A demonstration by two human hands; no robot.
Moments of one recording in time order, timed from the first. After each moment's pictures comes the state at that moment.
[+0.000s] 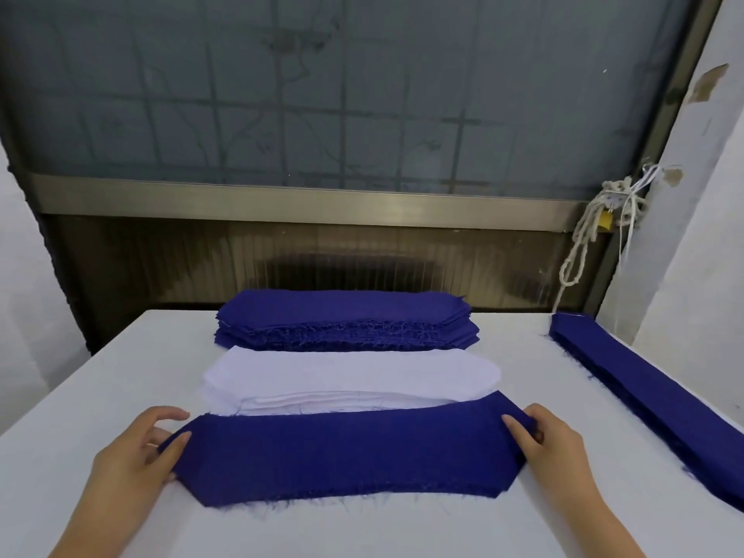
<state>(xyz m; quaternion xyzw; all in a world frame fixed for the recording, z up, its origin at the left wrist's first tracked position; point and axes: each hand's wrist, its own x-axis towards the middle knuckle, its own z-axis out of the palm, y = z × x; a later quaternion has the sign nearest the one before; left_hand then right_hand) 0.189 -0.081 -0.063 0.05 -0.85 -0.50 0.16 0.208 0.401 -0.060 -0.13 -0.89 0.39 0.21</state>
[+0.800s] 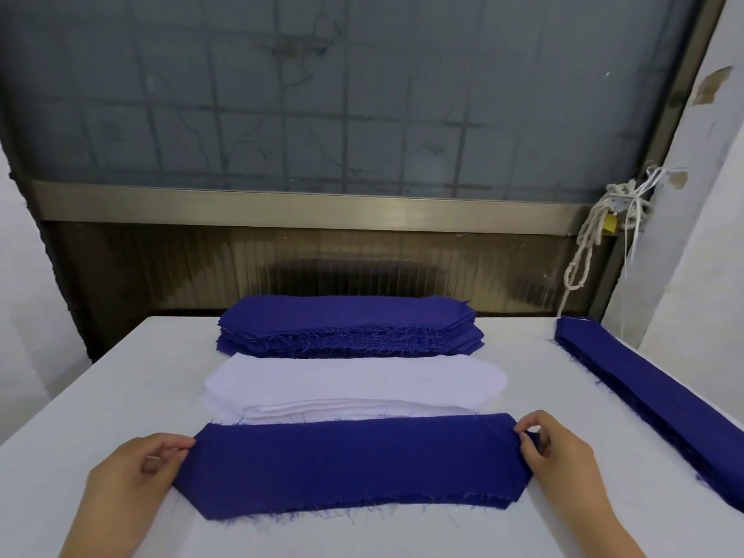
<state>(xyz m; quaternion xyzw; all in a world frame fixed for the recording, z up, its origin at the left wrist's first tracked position) 0.179 -0.079 -0.072 0.06 -0.87 -0.43 0.22 0.213 0.394 -0.054 -0.15 -0.91 0.33 0.19</state>
